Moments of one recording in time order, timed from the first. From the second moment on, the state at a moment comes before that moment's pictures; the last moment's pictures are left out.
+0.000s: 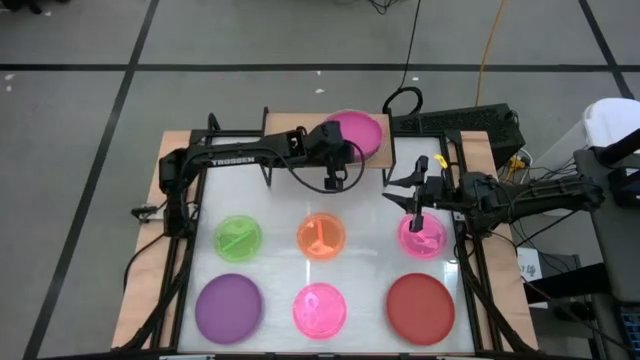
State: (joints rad) left arm 0.24 1.90 1.73 -0.47 -0.18 0.48; right arm 0.09 0.69 0.51 0.22 0.23 -0.12
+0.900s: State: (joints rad) left arm 0.07 1.28 1.40 -0.47 -0.26 0.23; right arm 0.11 0.70 0.51 0.13 0.23 -0.07
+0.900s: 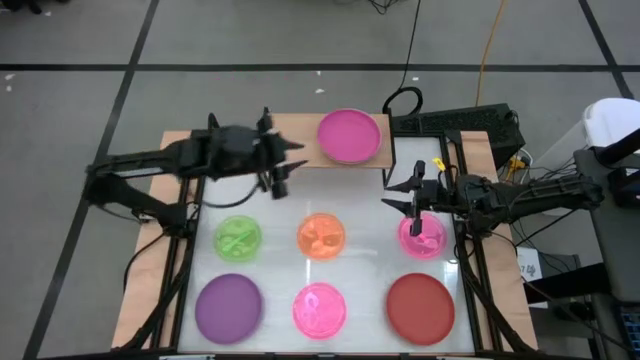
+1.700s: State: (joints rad) left arm -0.03 0.98 0.58 0.45 -0.27 0.04; right arm 0.18 1.12 0.84 -0.57 -0.13 0.10
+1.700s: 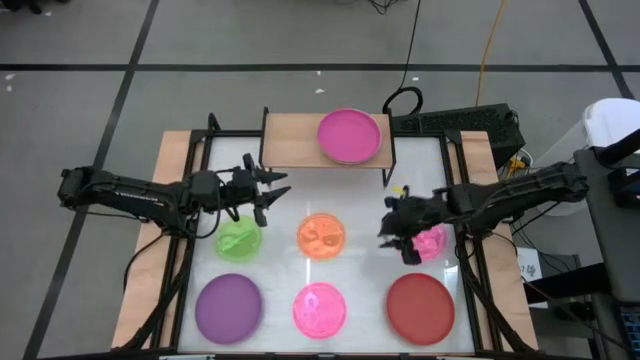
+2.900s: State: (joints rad) left arm -0.03 0.98 0.58 0.41 -0.27 0.05; right arm 0.37 1.29 0.45 -0.28 -0.34 0.41
